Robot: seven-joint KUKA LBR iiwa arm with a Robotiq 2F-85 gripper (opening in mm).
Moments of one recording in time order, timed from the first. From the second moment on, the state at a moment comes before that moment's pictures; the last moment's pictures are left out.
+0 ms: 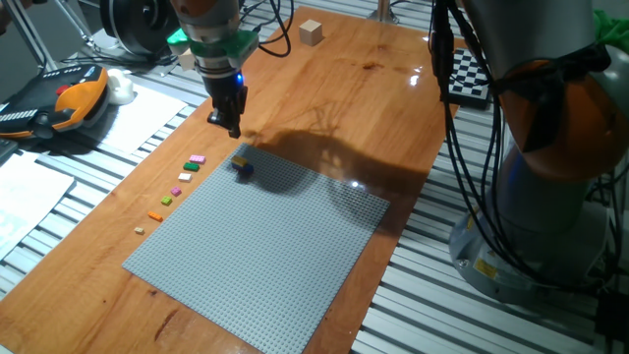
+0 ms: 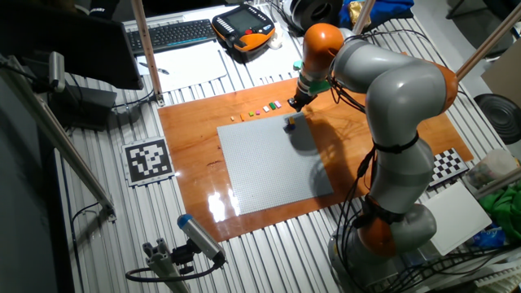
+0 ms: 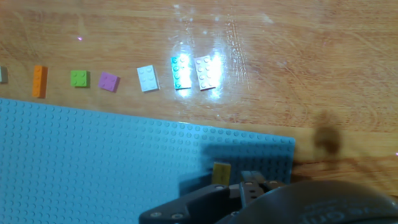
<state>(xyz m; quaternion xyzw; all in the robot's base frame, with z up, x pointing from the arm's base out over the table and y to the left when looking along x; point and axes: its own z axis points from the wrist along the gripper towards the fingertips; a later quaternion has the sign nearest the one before) 0.585 0.014 0.098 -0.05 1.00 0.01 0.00</state>
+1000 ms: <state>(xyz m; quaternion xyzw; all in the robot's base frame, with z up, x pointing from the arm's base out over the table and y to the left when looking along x) 0.582 0.017 0.097 -0.04 1.00 0.02 0.00</state>
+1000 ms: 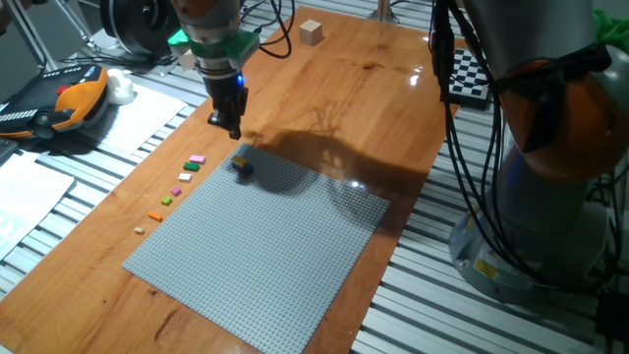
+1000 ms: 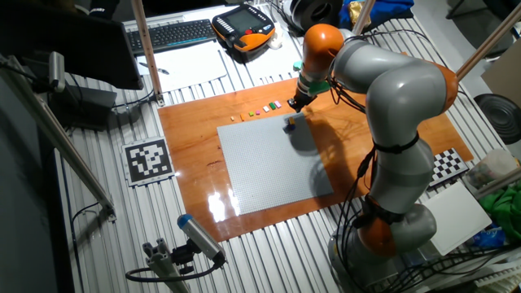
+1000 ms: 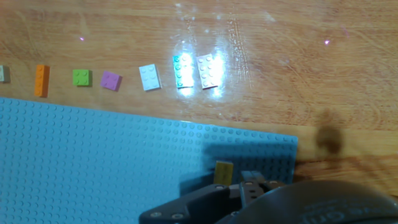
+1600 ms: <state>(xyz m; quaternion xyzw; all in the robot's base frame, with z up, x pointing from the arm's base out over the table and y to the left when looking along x) 0.584 0.017 0.095 -0.04 1.00 0.02 0.00</state>
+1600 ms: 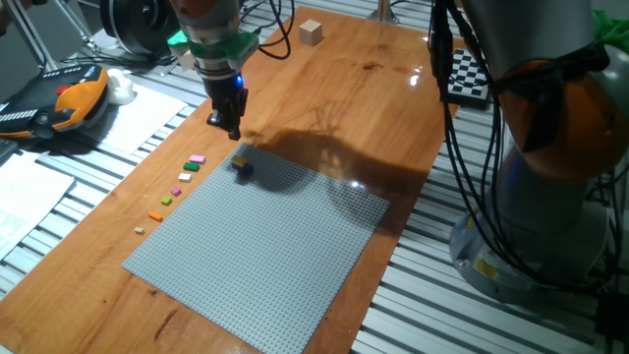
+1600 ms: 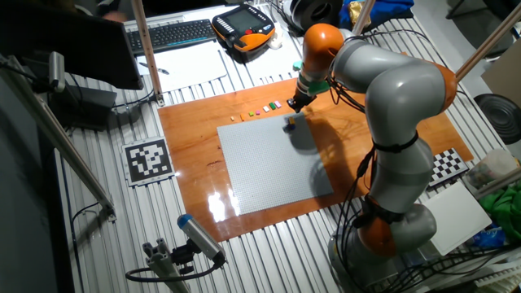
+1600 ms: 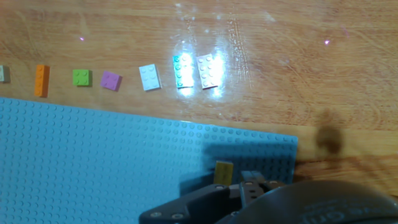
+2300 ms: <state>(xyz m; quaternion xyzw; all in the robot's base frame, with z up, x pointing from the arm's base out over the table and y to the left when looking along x) 0.590 0.025 0.084 -0.03 1.00 0.02 0.00</state>
